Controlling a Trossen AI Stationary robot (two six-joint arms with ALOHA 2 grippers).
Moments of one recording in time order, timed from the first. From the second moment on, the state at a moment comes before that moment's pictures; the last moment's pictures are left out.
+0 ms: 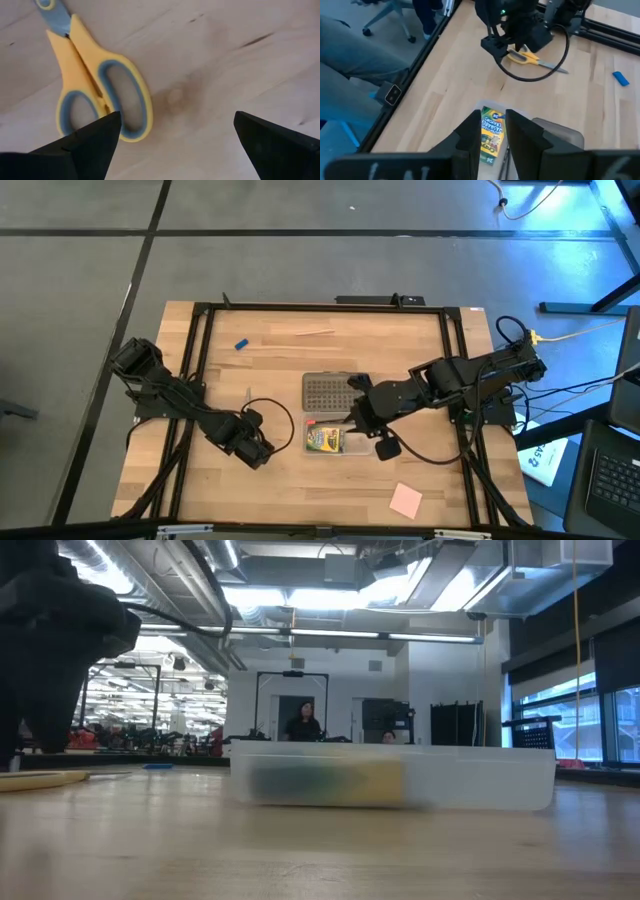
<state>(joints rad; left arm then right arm) -0.59 1.57 0.89 -0.77 -0.17 -1.69 0.36 1.60 1.75 -0.92 0.05 -0.05</state>
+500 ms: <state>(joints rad) -0.59 1.57 0.89 -0.76 -0.21 -1.69 0.36 1.60 1.75 -0.92 0.05 -0.06</state>
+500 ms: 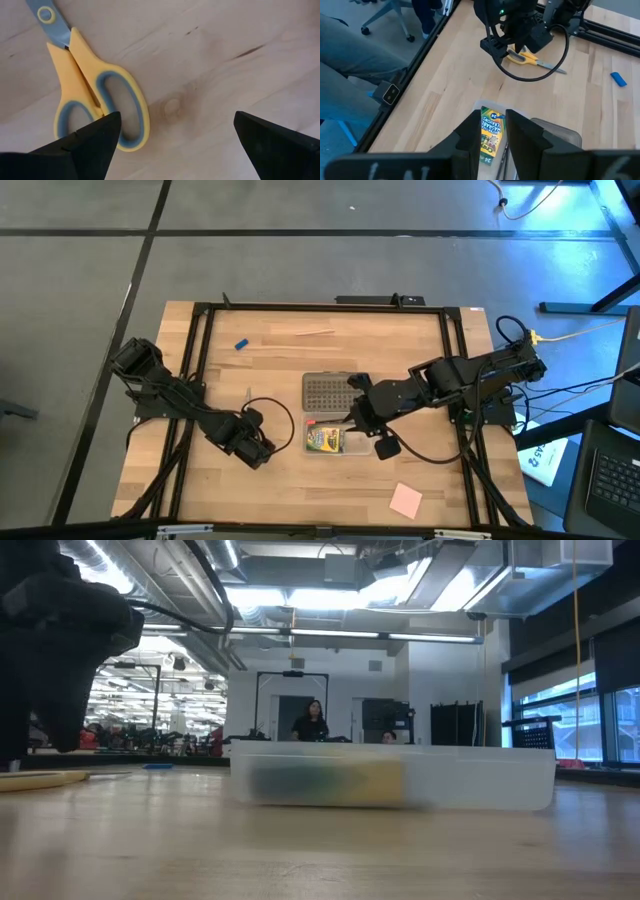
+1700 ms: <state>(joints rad) -0.58 1.65 0.89 -0.72 -0.16 -1.72 0.36 1.60 1.75 -0.92 0.05 -0.05</state>
